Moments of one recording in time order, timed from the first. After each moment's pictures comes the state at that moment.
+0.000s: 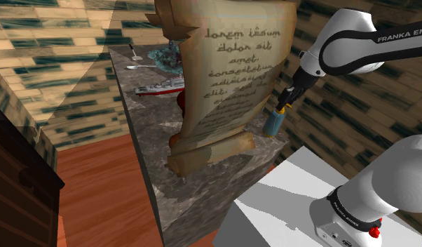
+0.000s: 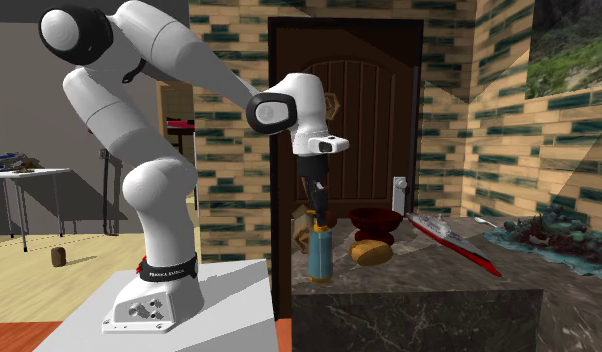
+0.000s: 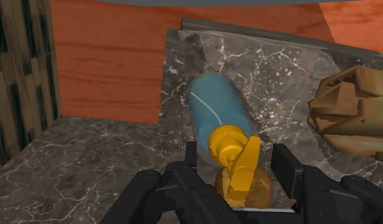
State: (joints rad) arm -0.07 -0.61 -0.15 -2.76 -0.01 2.28 -0.17
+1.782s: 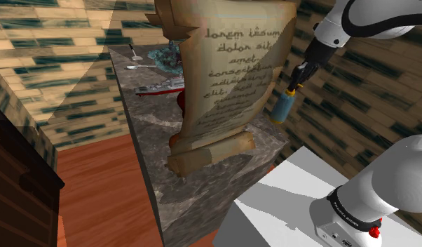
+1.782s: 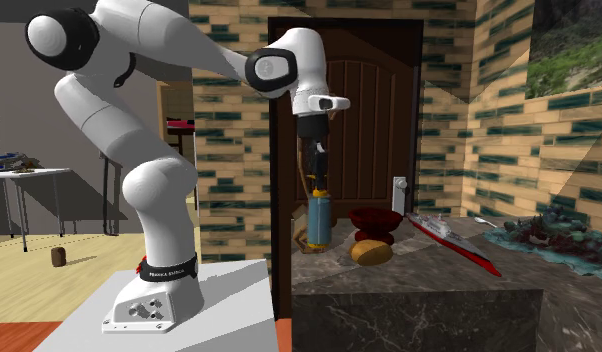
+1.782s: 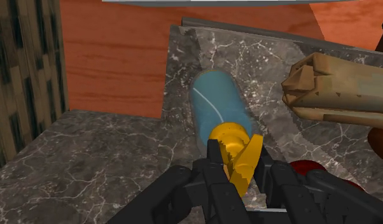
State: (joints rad) arm -0.07 -0.69 -0.13 -2.58 -0.01 2.02 -0.15
